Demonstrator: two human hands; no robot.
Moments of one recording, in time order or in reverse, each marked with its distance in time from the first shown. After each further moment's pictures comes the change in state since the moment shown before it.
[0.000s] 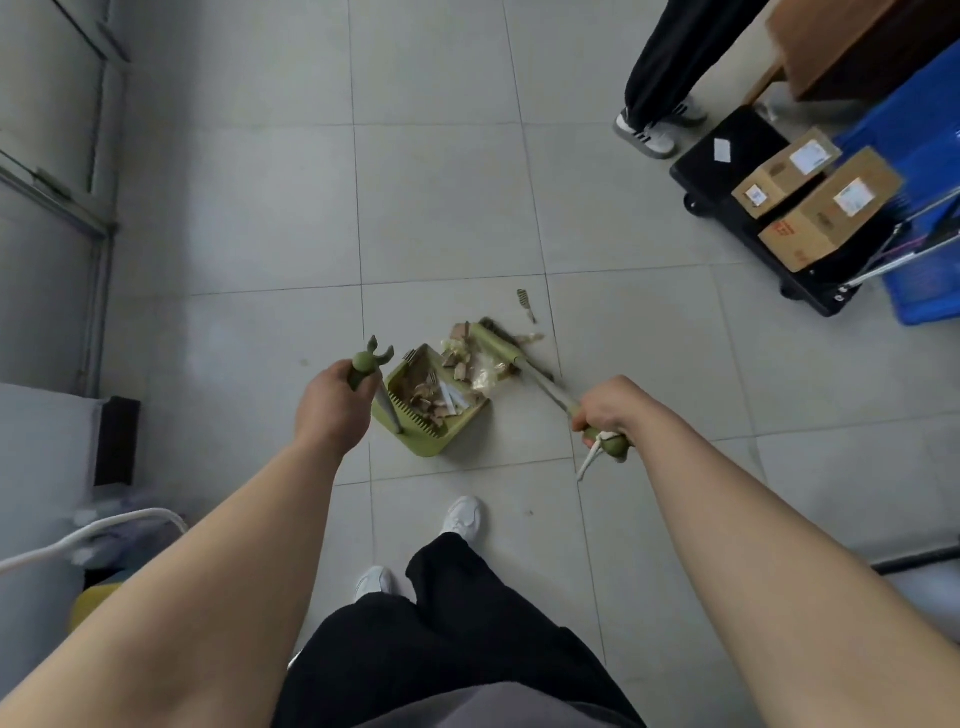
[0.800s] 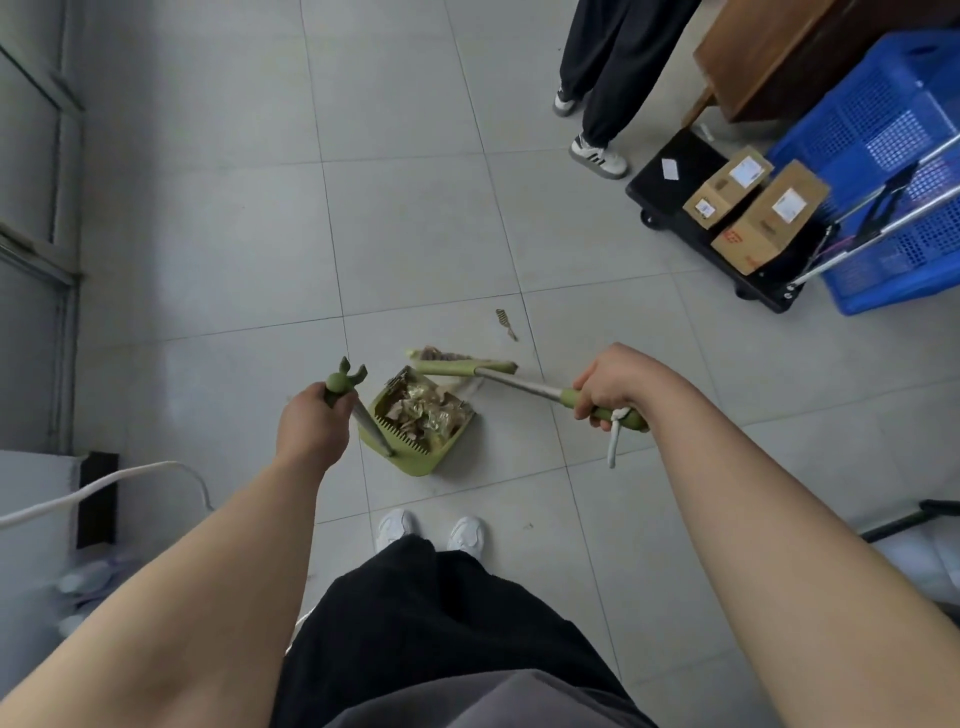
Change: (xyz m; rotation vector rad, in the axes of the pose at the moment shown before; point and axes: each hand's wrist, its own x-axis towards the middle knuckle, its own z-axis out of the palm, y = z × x) left_hand 0.023 -0.014 -0.043 -0.029 -0.040 -0.002; right_hand -0.061 -0.049 -0.027 -0.024 0.027 -0.028
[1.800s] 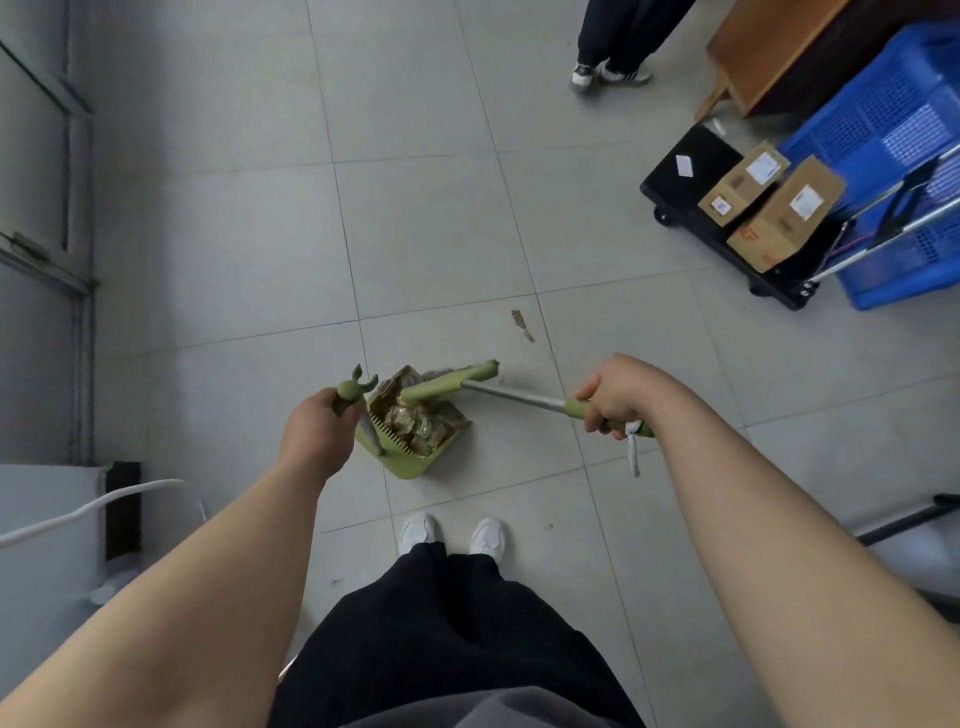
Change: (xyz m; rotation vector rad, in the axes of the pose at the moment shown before) left_hand 0.033 -0.020 -0.041 0.033 -0.091 0.014; right_hand 0.001 -0.044 0.019 -0.210 -0.007 -0.037
